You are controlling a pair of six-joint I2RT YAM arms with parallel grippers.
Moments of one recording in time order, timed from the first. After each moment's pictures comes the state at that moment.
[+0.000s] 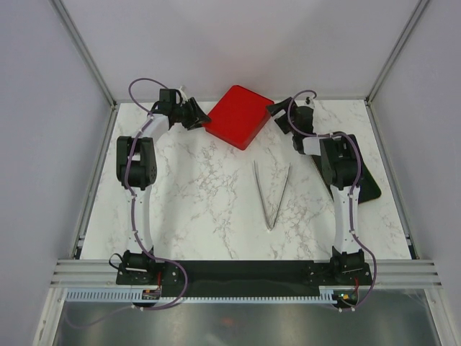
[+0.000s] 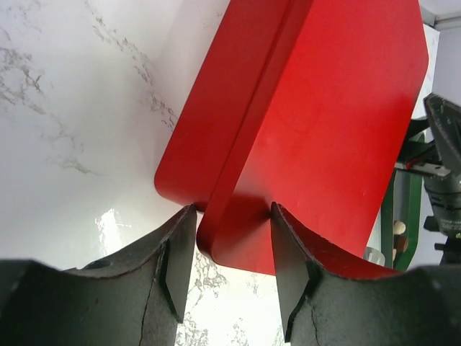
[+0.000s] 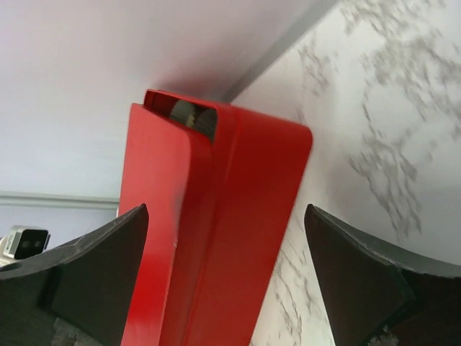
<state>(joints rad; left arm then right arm) -0.10 2.40 1.94 -0.25 0.58 -0.54 0.18 2.38 1.49 0.67 -0.13 1.04</state>
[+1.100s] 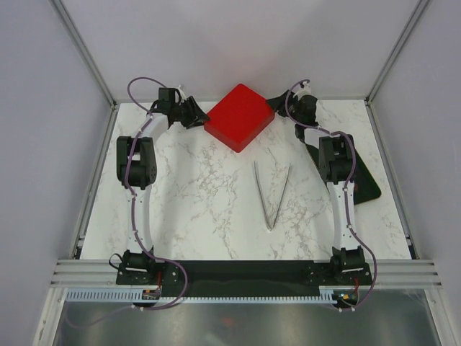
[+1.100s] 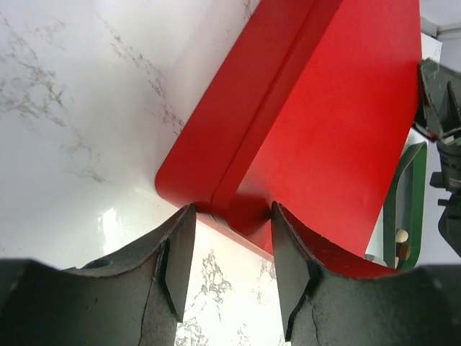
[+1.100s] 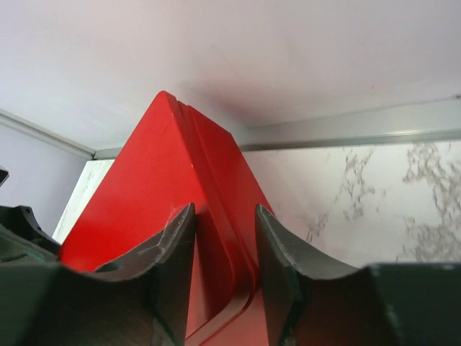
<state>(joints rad) -0.09 2.41 1.97 -0.26 0.57 -0.55 0.12 2.64 1.95 0.61 -0.43 0.71</state>
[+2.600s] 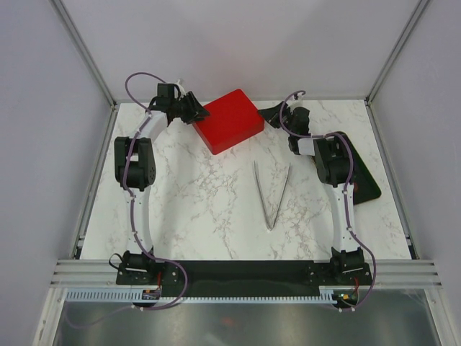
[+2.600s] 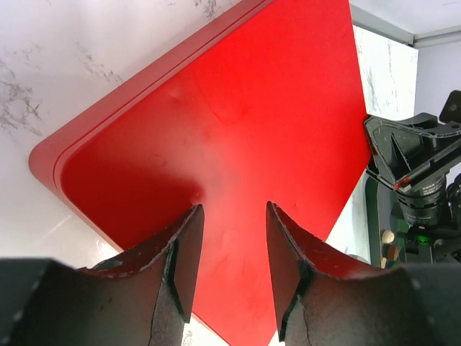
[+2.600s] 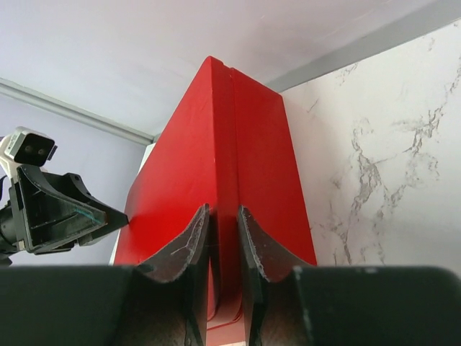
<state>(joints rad) -0.09 2.37 1.97 -0.26 0.55 -0.56 0.19 2.52 1.63 0.84 -0.42 0.92</state>
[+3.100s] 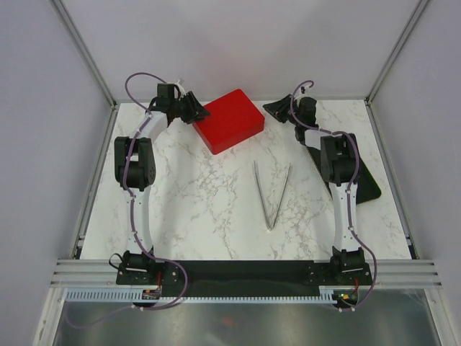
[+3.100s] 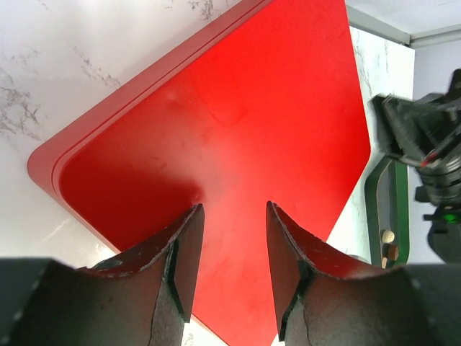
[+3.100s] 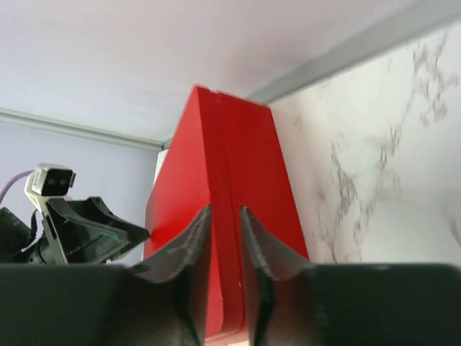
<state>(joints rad) -0.09 2.37 1.95 -0.23 0.56 -0.56 0.13 2.52 1.75 0.62 -0.48 1.02</state>
